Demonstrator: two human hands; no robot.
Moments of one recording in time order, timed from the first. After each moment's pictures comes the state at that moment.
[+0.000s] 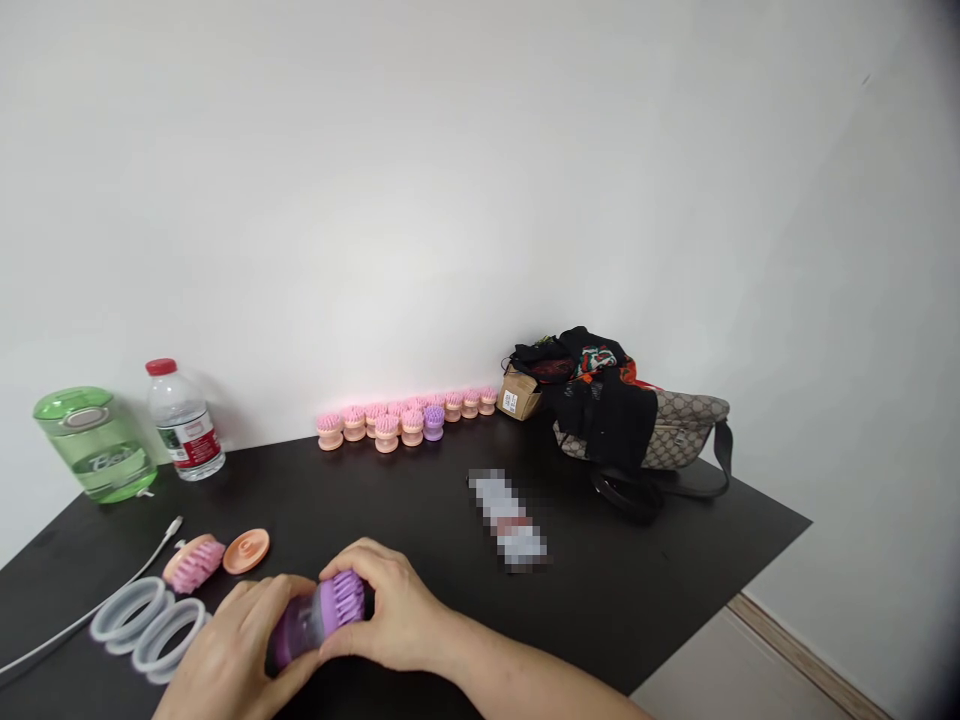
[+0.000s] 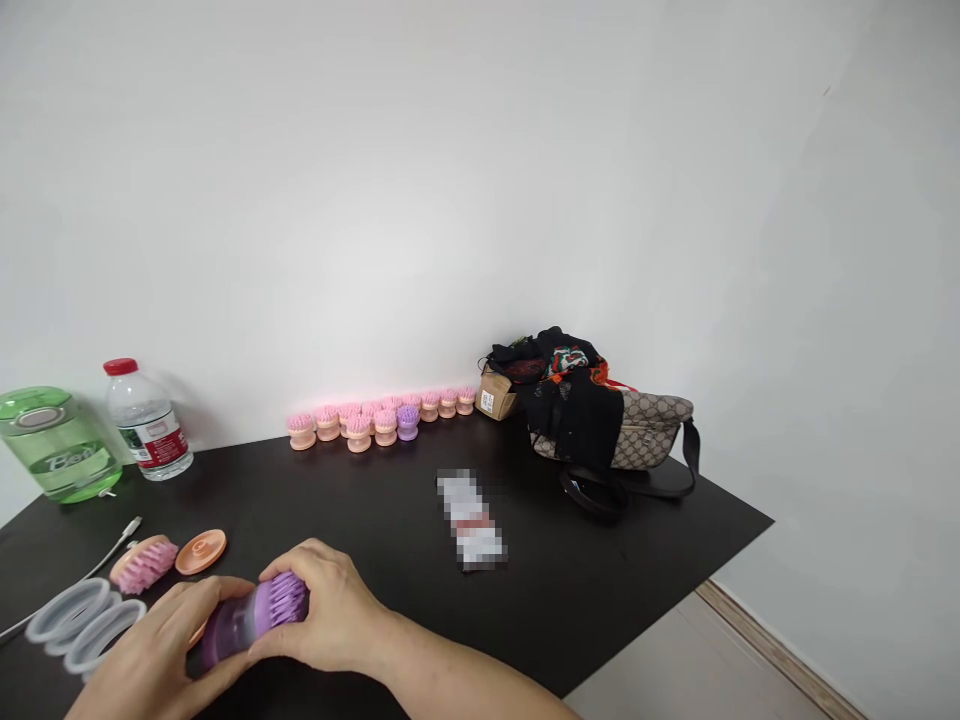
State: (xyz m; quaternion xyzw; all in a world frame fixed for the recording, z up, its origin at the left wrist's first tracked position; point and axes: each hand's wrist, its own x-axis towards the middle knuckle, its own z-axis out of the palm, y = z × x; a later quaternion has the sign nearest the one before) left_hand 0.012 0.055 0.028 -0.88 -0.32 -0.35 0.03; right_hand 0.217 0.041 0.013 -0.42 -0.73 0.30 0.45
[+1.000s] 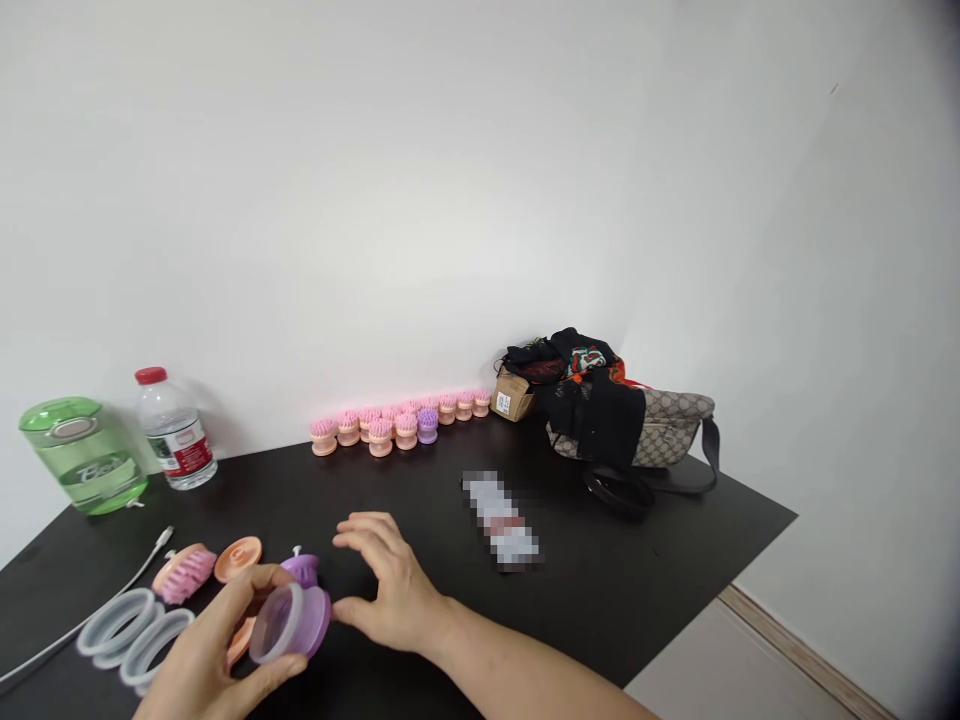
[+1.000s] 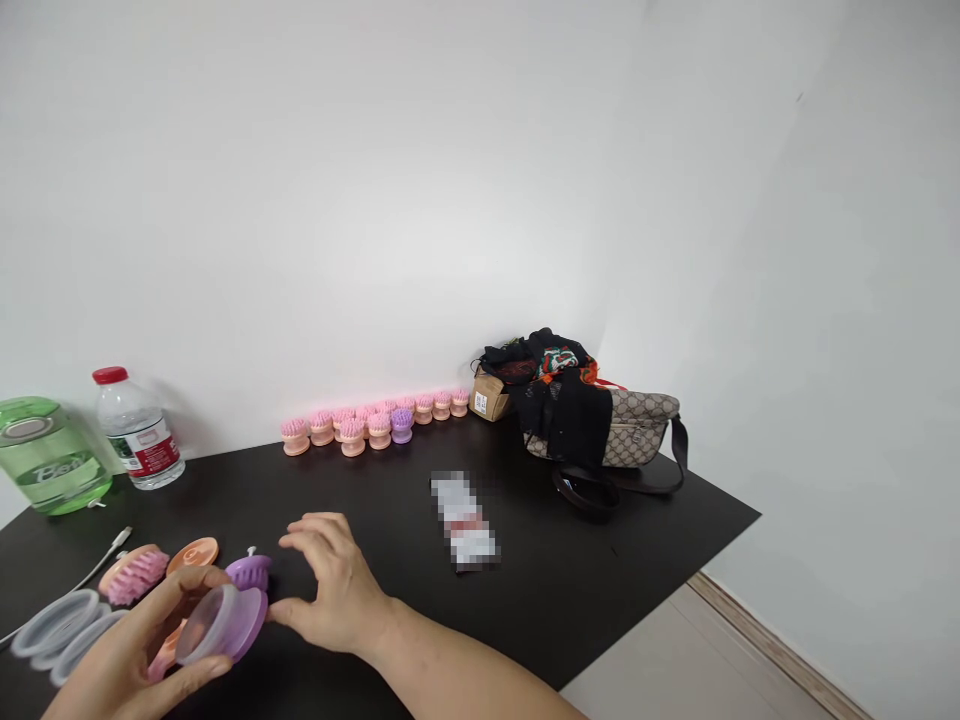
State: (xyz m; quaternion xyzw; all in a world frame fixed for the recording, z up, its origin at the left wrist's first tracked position) left_hand 0.002 0.062 0.027 -0.82 -0.38 -0.39 -0.15; right_hand 0.229 0.058 -0.003 -0.37 -0.77 0.11 0.51
